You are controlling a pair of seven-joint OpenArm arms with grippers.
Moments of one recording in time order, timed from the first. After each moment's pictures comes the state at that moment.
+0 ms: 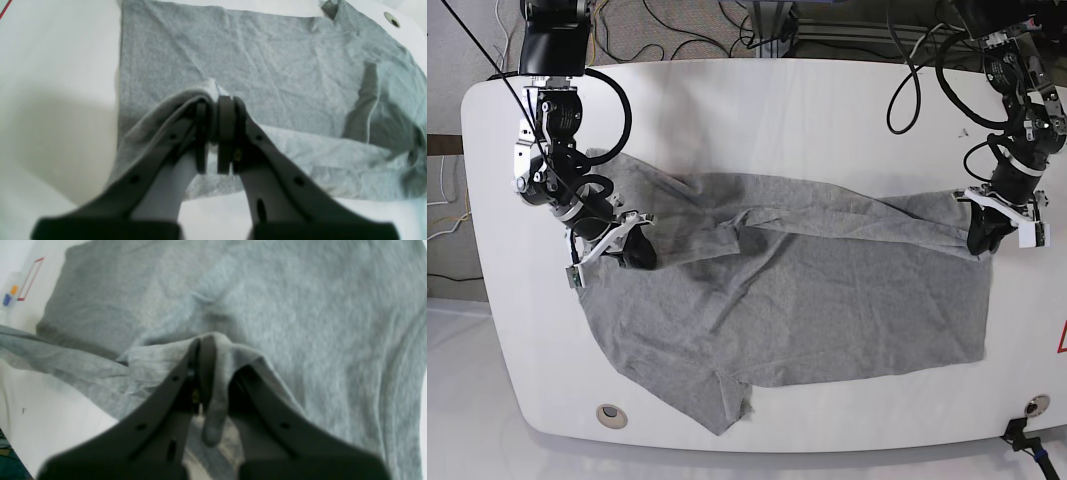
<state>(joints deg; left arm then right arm) 8.4 -14.5 -29.4 98.2 -33.8 -26.8 37.6 3.8 17.5 6.8 87.7 45.2 21.5 -46.4</state>
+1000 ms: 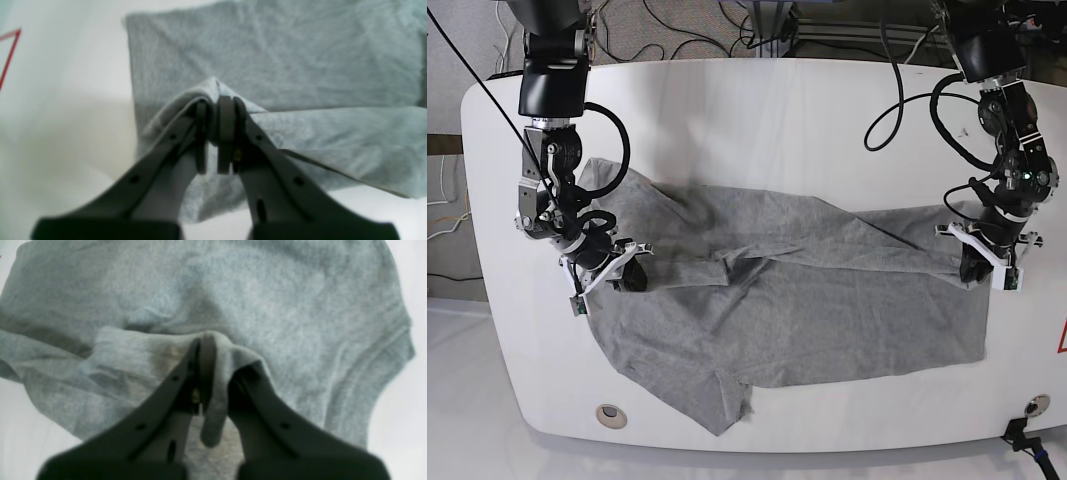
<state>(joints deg) -3.3 -14.6 -22.4 90.6 -15.4 -27.3 37.7 13.2 17.3 5.0 75.5 35.4 23.2 -44.0</state>
